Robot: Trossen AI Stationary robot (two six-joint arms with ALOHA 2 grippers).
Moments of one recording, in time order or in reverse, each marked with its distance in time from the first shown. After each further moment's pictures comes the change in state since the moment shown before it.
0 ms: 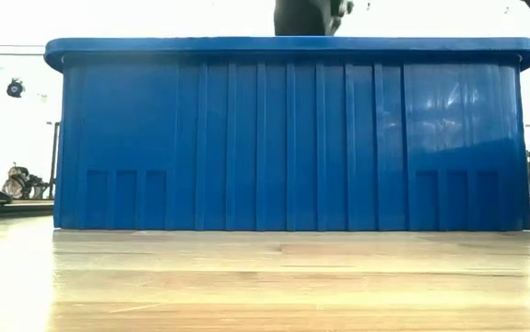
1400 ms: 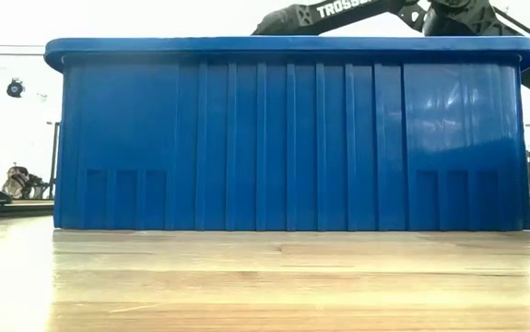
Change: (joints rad) left arm 0.000 -0.125 -0.001 -0.001 -0.026 0.000; right arm -0.138 0.419 -0.014 0.257 0.092 -0.090
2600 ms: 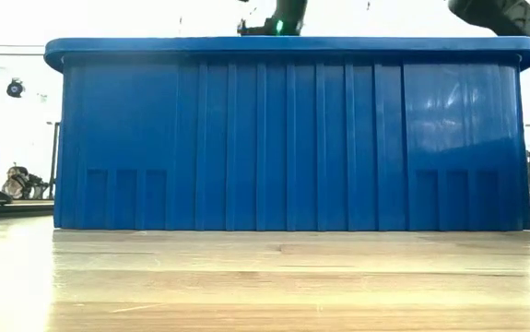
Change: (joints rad) left arm 0.000 -0.019 0.000 -0.054 0.001 0.001; right arm 0.055 -0.167 0.170 -0.052 -0.216 -0.002
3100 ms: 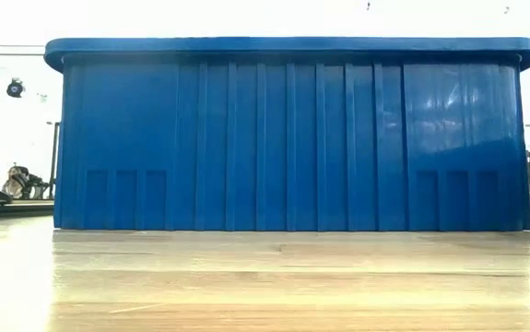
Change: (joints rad) left arm 0.000 -0.026 0.000 -0.002 0.010 0.001; right arm 0.435 -0.342 0.000 -0.079 -0.127 0.161
